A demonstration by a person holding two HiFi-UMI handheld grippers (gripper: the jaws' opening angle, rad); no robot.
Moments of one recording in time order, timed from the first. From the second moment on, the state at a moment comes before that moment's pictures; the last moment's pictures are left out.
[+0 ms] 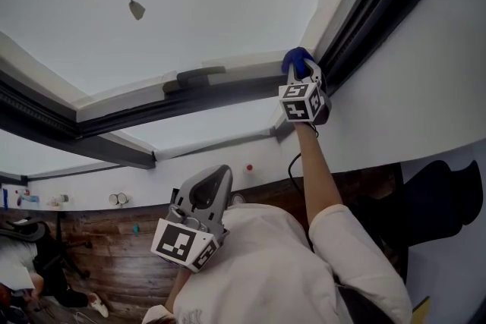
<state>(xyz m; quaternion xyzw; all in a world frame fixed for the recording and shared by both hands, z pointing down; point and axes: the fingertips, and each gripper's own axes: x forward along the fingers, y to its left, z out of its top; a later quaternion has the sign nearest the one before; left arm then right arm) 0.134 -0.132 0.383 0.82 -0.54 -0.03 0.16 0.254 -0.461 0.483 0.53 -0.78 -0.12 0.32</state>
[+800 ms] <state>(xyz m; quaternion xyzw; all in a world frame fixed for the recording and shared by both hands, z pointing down) 0.125 -0.126 0.381 0.83 -0.53 -0.03 0.16 0.205 -0.434 0.491 0.48 -0.80 -0.08 0.34</state>
